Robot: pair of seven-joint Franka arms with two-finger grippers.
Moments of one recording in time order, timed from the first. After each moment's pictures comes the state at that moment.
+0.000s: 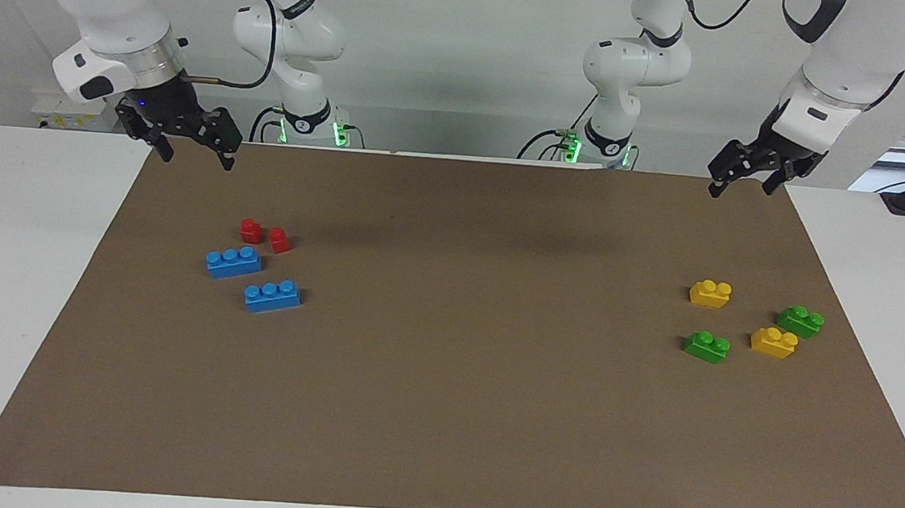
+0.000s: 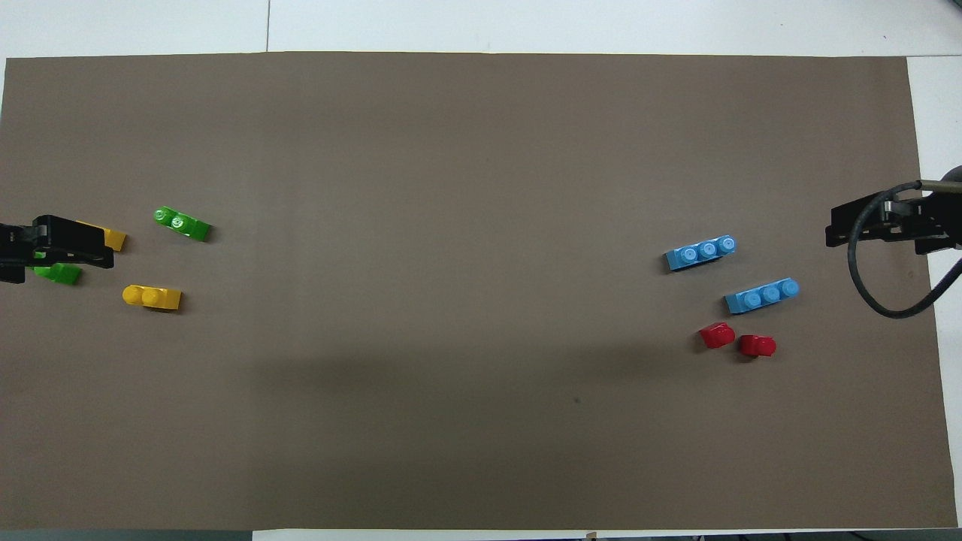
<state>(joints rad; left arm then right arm) 0.07 -0.09 -0.10 -1.68 -0.02 1.56 -0.15 -0.05 -0.02 0.05 -1.60 0.01 1.53 0.11</state>
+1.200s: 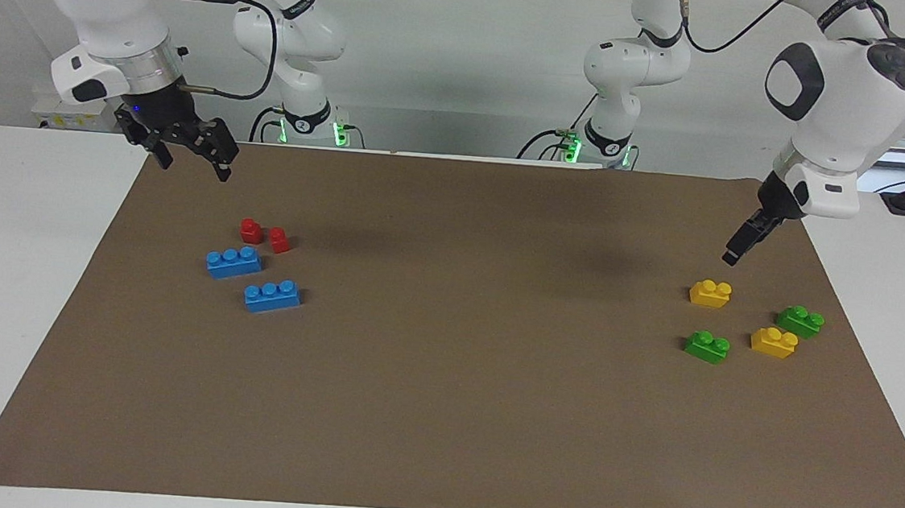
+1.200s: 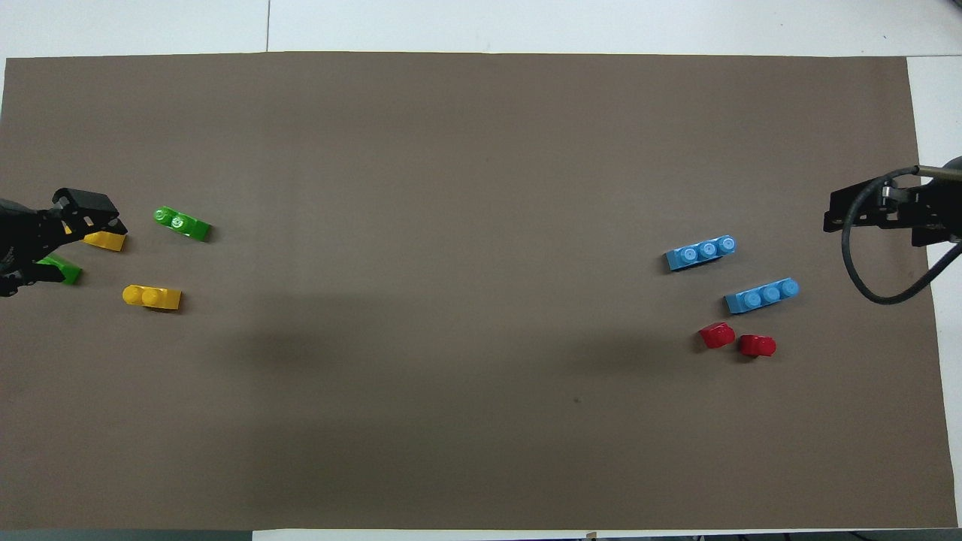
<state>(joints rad) 0.15 0.03 -0.09 -1.92 -0.02 2.02 -0.67 -0.05 0.01 0.05 -1.63 0.01 1.67 0.35</state>
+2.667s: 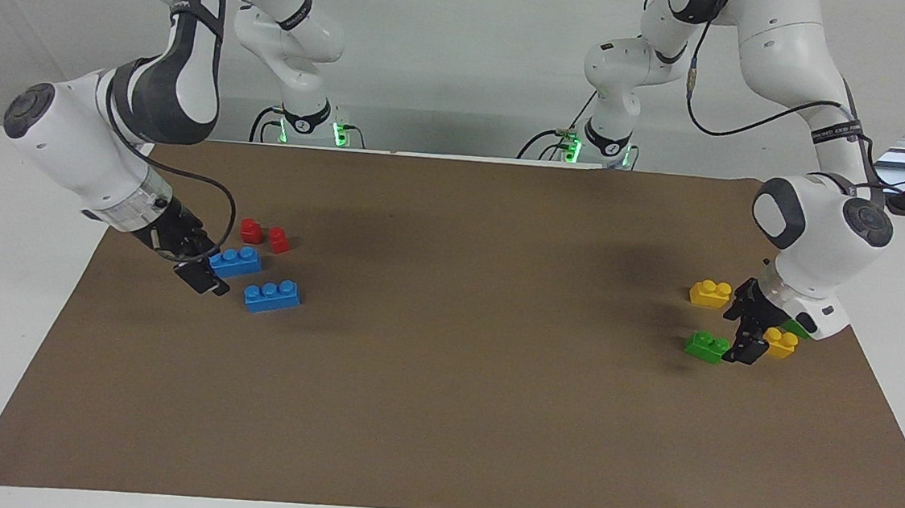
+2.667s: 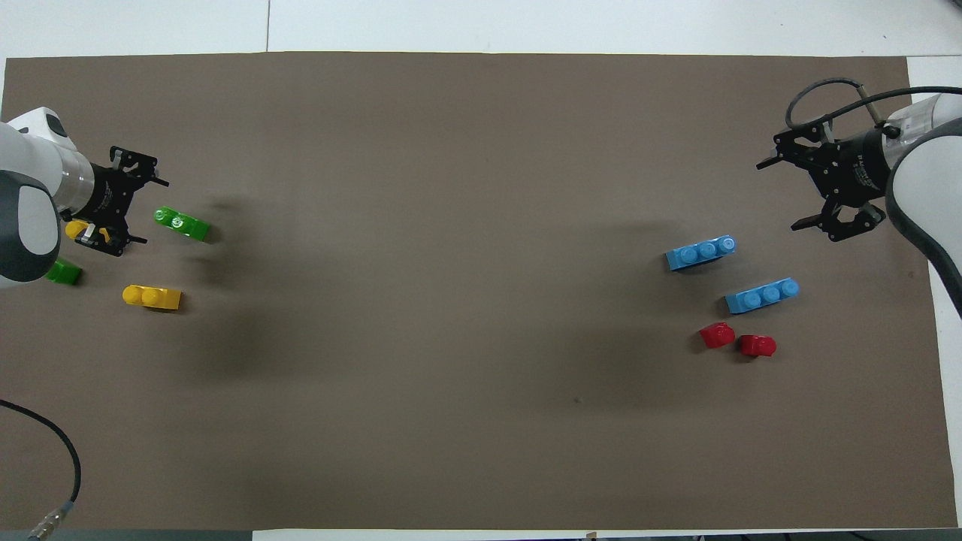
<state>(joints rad) 0.18 0.36 -0.10 -1.78 -0.02 2.17 -1.07 -0.15 0.24 0.04 -1.73 0.34 1.92 0.86</state>
